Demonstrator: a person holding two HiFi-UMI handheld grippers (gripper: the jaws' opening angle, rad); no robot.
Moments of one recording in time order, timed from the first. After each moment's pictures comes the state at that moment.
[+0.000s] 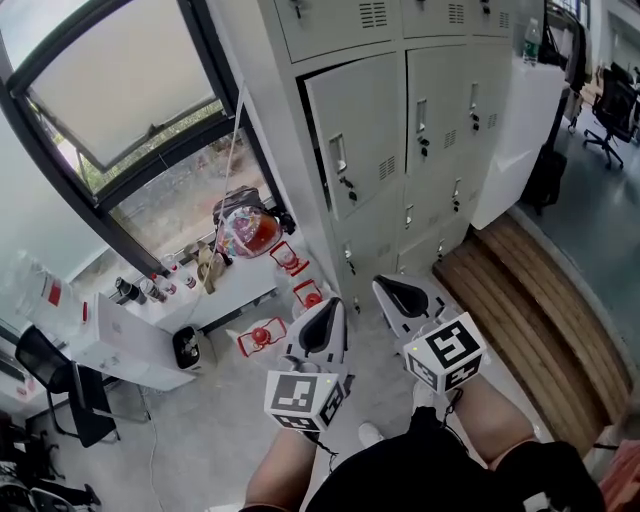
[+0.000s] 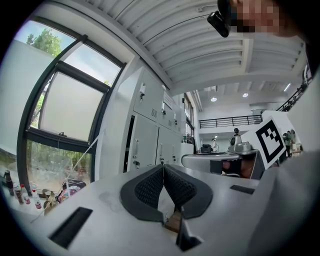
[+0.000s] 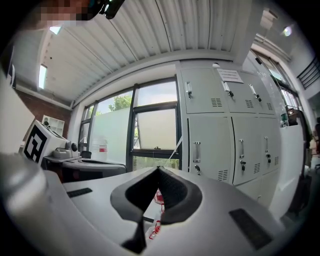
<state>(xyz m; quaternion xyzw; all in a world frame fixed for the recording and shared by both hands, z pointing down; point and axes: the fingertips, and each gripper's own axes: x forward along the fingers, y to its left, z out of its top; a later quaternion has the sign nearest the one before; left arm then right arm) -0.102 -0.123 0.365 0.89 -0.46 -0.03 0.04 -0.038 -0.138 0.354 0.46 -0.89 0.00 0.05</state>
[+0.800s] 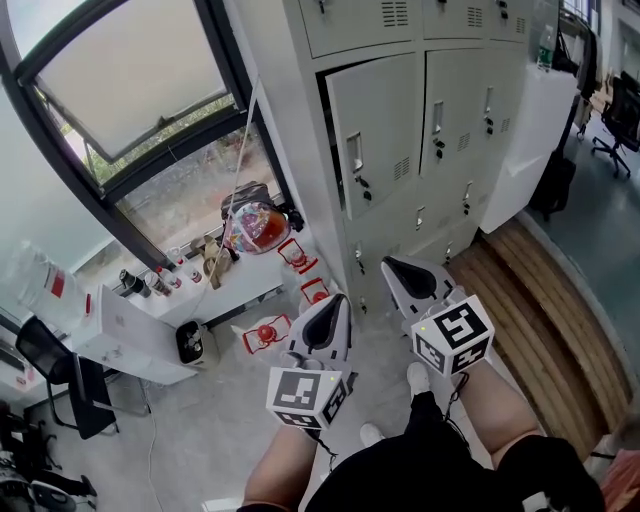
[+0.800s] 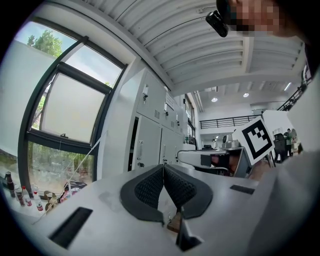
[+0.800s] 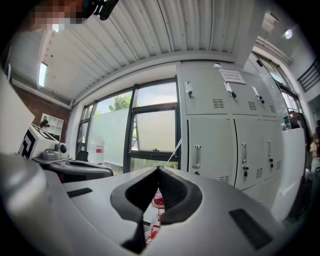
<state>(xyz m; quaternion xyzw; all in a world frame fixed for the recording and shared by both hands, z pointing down) -0.120 -0.134 0.362 0.88 -0.47 -0.03 0.03 -0.046 -0.171 0.343 0.46 -0.89 -0.01 0.04</state>
